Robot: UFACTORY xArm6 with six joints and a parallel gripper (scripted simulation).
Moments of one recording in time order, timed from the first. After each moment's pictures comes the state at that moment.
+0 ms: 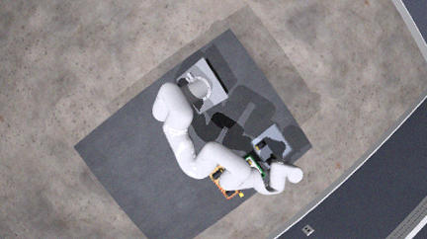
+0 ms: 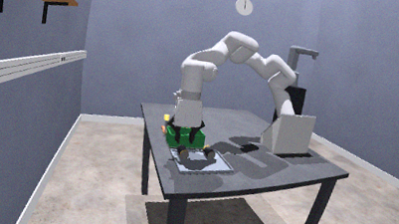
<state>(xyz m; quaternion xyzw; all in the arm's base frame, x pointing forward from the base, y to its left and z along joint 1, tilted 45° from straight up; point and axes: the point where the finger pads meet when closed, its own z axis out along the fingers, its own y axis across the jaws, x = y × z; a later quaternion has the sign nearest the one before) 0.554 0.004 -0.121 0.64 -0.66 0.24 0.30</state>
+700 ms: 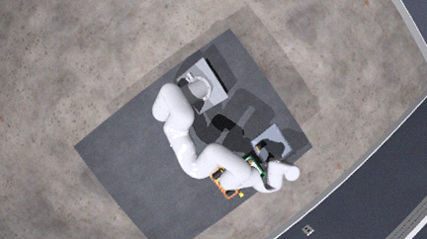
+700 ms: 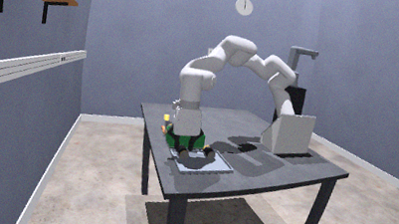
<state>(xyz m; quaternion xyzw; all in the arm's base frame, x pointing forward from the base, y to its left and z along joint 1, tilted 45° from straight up) 0.551 -0.020 -0.145 0.64 -0.66 0.24 0.30</state>
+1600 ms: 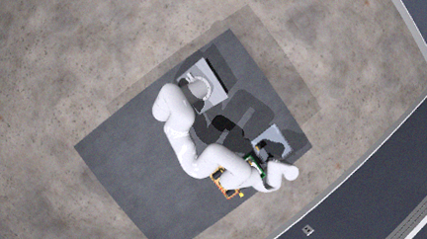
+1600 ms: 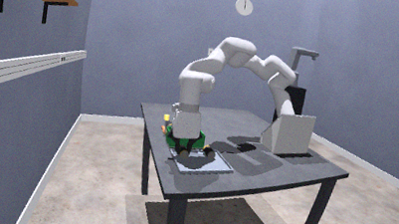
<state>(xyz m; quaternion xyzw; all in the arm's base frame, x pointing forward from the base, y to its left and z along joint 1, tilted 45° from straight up) 0.551 -0.027 -0.153 0.64 -0.66 0.24 0.30</state>
